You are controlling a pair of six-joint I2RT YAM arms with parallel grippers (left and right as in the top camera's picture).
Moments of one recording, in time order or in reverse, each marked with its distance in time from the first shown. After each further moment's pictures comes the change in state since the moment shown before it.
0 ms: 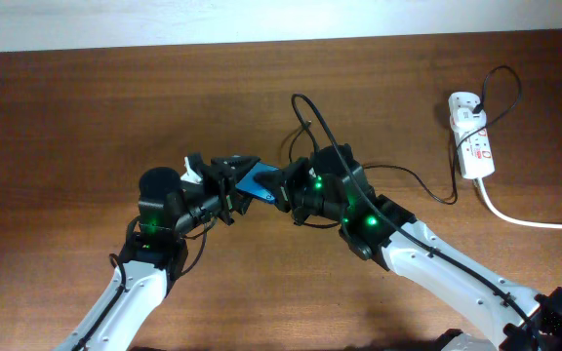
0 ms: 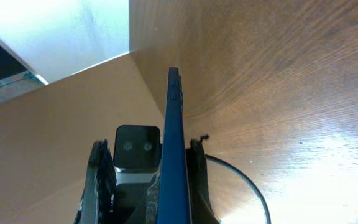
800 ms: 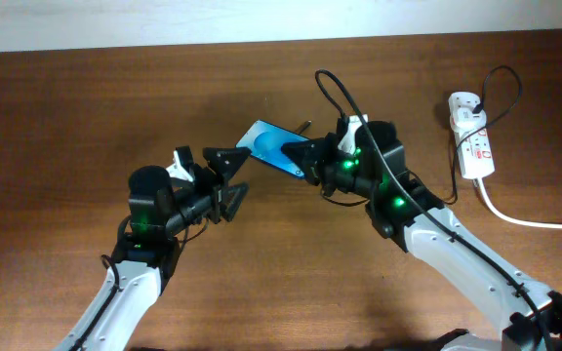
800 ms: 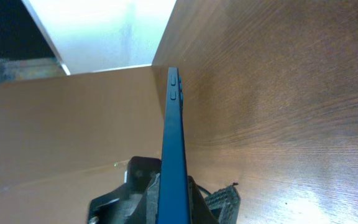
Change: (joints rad) left arm 0.056 -0.003 0.000 -0.018 0.020 0.264; right arm -0.184 0.000 0.000 0.079 -0.108 -0.280
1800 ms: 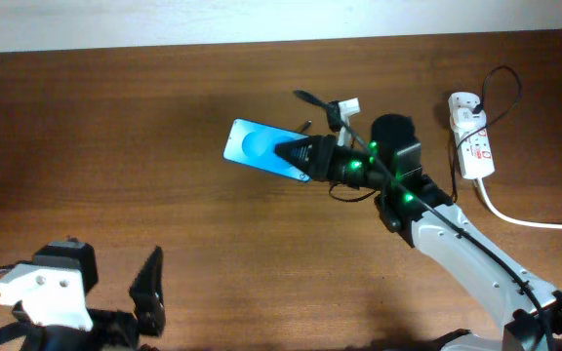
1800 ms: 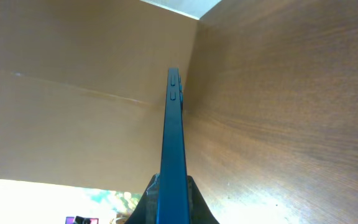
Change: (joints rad) left arm 0.823 -0.588 1.052 -1.822 0.079 1.813; right arm -0.095 0.000 0.001 0.140 -0.344 -0.346
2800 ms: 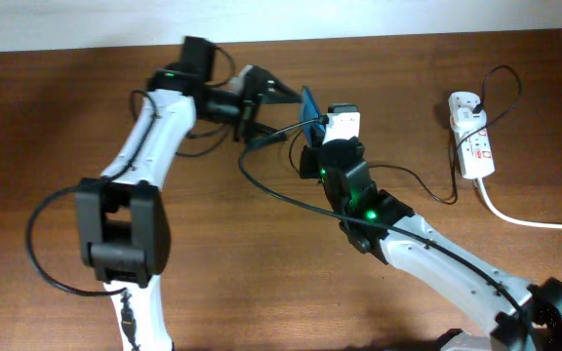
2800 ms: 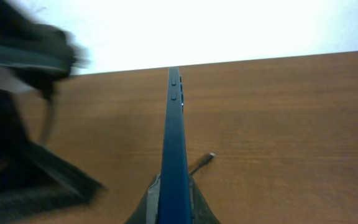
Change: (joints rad) left arm -0.823 1.465 0.243 0.541 0.516 -0.937; right arm 0.246 0.021 0.000 -0.139 1.195 -0.674
